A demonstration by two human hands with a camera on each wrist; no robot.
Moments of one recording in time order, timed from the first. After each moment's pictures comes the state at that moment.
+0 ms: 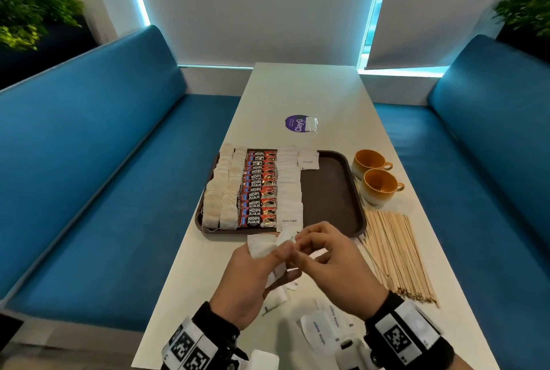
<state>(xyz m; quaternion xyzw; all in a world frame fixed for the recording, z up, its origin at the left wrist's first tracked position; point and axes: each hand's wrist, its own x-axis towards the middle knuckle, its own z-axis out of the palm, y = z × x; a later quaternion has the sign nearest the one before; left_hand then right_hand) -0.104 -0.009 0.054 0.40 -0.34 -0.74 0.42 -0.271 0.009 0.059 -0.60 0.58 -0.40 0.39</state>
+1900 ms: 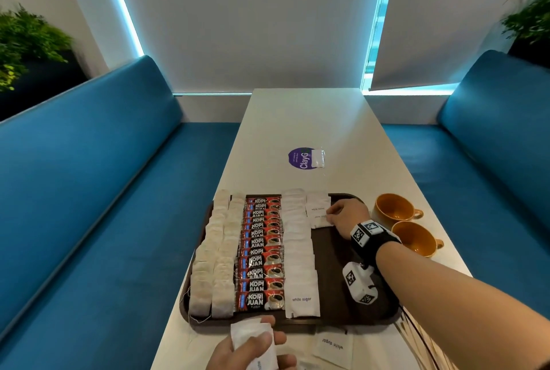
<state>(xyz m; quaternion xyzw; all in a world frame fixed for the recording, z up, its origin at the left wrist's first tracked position) -0.073 -0.095 0.001 0.47 -0.22 -0.80 0.31 -0.367 -0.289 -0.017 -0.50 0.80 -0.22 0.25</state>
